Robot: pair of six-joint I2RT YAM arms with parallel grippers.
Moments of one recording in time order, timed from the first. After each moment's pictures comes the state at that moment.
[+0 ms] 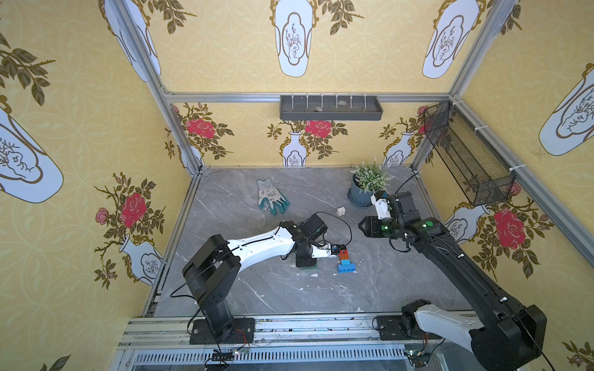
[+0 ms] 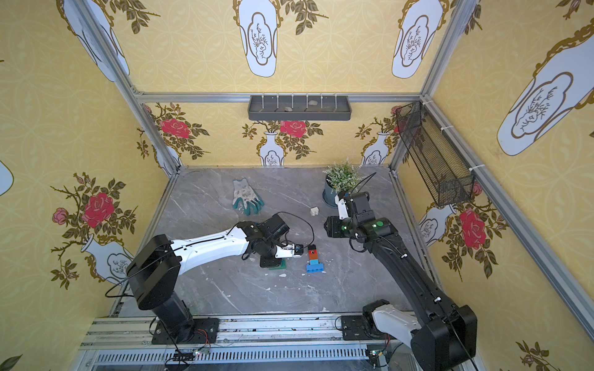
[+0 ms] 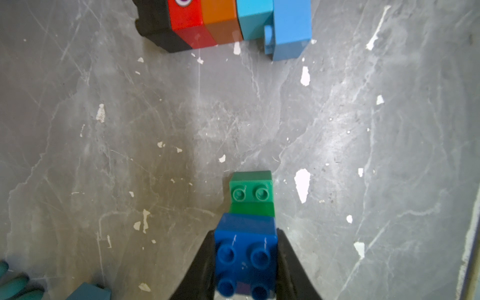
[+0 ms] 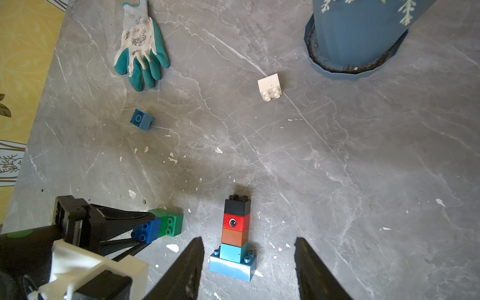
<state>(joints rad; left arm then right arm) -0.93 1.72 1.16 -0.71 0.08 0.68 0.42 1.13 0.98 -0.74 -0.18 0.27</state>
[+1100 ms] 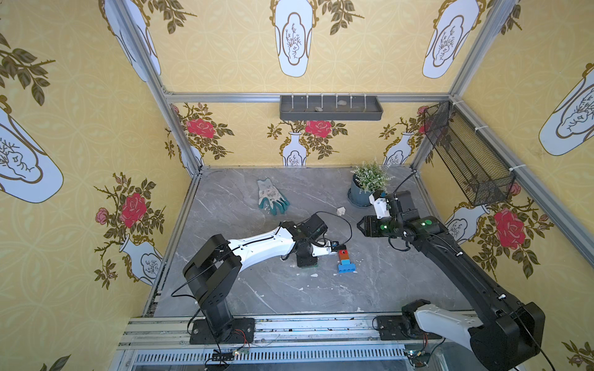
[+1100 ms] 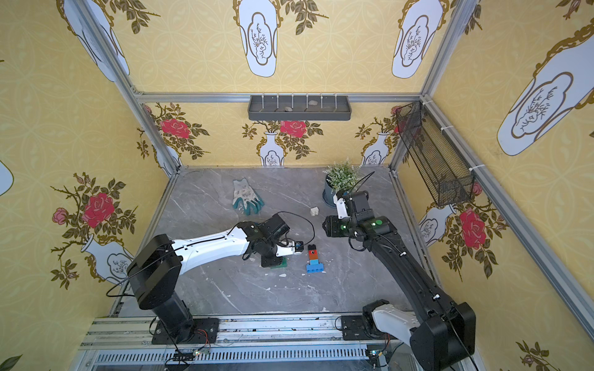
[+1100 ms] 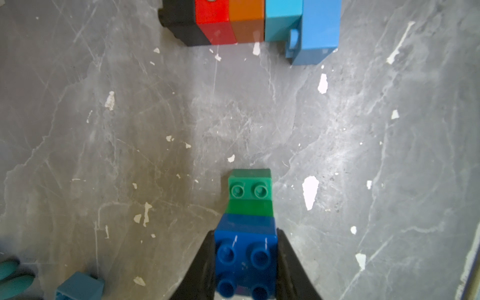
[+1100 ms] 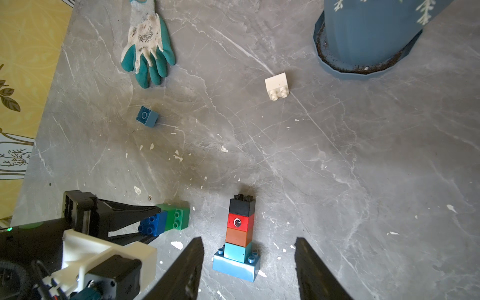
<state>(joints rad) -0.93 1.73 1.15 -0.68 0.06 0.58 0.42 1.14 0.99 -0.74 -0.20 0.26</state>
